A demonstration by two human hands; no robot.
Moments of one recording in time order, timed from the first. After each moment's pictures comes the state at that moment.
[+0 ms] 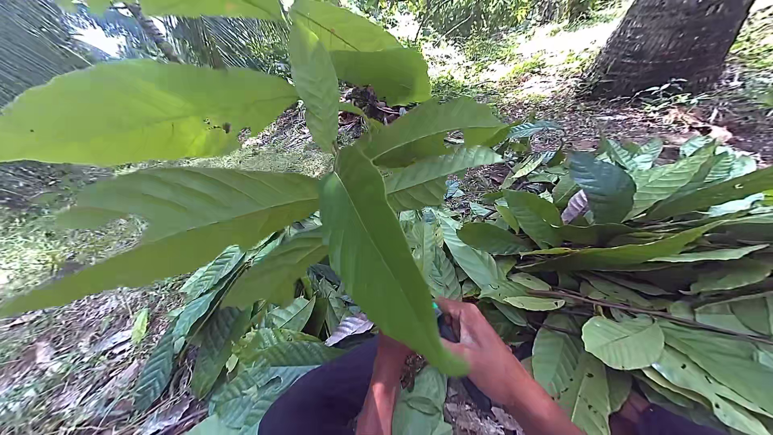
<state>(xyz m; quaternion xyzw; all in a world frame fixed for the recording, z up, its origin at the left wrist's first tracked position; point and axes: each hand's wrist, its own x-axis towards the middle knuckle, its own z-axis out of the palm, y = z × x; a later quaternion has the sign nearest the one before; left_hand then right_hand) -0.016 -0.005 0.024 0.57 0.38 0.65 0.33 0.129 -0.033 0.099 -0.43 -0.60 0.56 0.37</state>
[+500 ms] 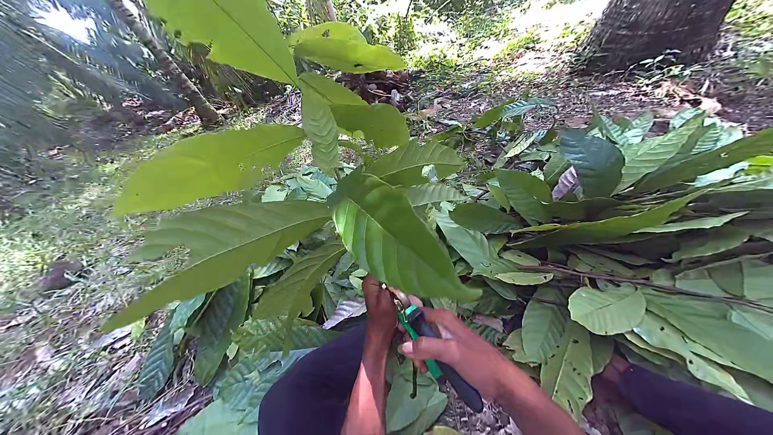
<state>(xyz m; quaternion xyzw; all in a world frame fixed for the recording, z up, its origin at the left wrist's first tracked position) -0.026 0.010 0.006 0.48 0.25 0.69 0.48 0.125 -0.054 0.090 -0.38 -0.53 0.71 0.26</state>
